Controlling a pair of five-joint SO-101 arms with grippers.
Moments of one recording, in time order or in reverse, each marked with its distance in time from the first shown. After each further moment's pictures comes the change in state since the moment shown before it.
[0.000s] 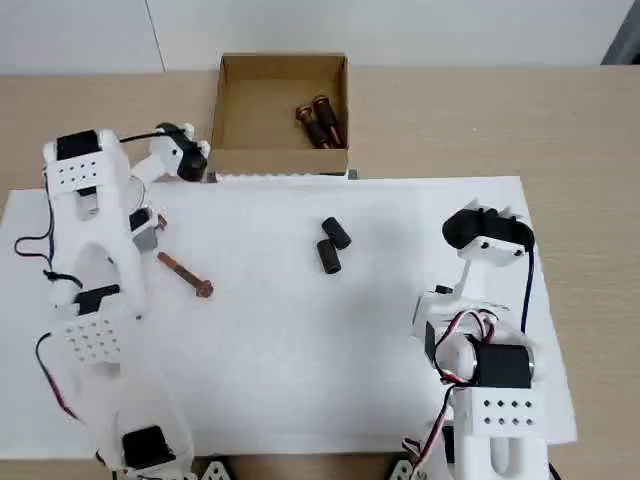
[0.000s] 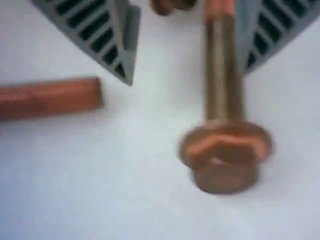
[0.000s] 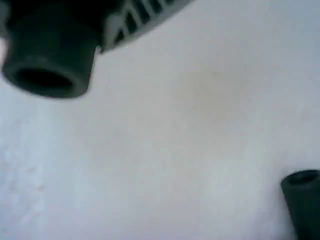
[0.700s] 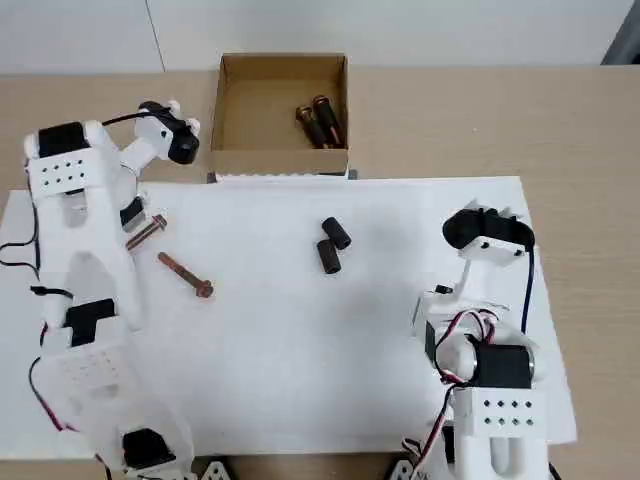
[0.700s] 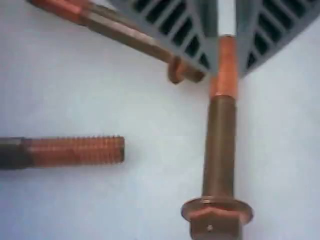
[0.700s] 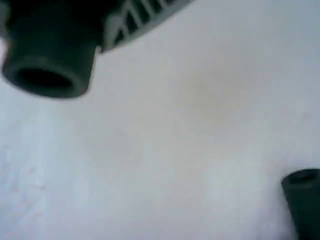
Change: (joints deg) left arm 0.1 -13.0 5.9 2.5 3.8; right arm 0.1 0.0 0.0 0.0 0.0
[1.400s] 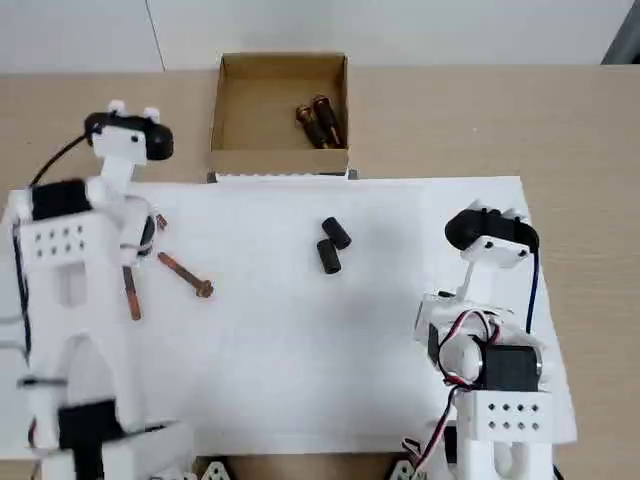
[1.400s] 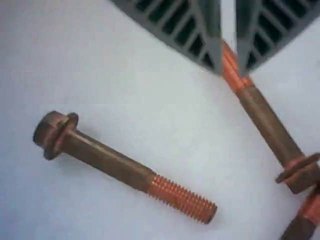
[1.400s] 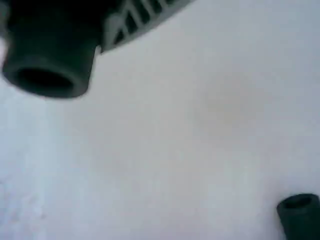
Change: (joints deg) left arm 2.6 -33.4 33.1 -7.3 35.4; right arm 0.0 0.0 -4.7 6.6 0.0
